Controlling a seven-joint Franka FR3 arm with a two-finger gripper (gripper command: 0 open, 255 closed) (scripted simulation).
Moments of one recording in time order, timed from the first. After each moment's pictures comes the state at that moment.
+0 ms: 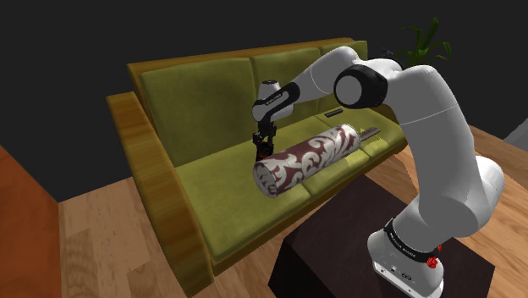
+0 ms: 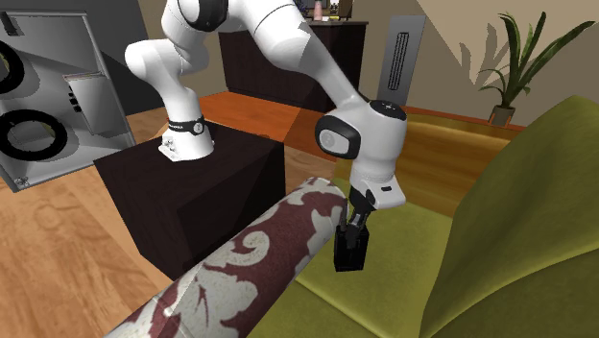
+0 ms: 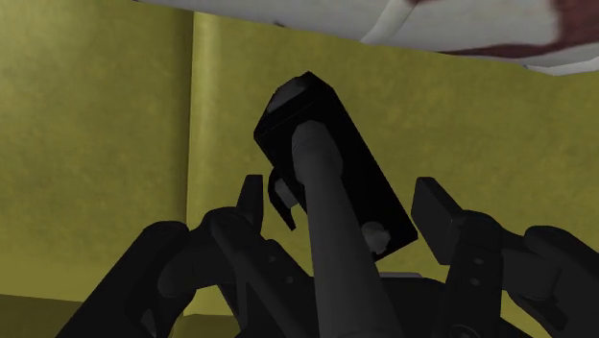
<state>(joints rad) -0.04 0.89 -0.01 -1.54 0.03 2.37 -0.12</state>
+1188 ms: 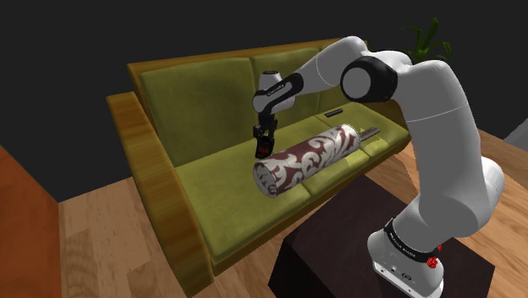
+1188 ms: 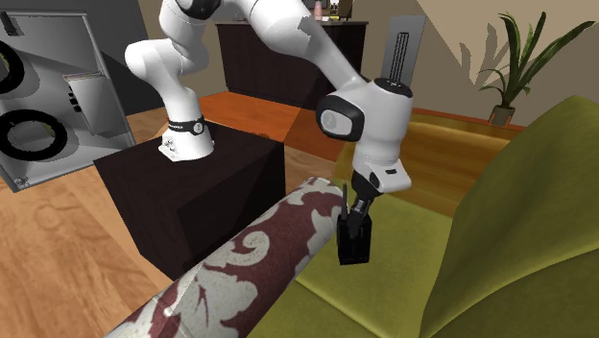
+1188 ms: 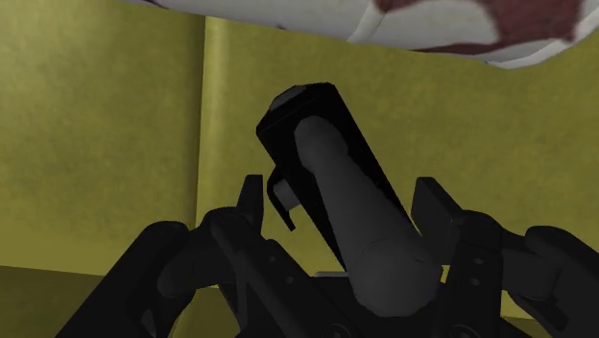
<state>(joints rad) -0.04 0.81 -0.01 -1.56 0.02 2.32 -0.12</state>
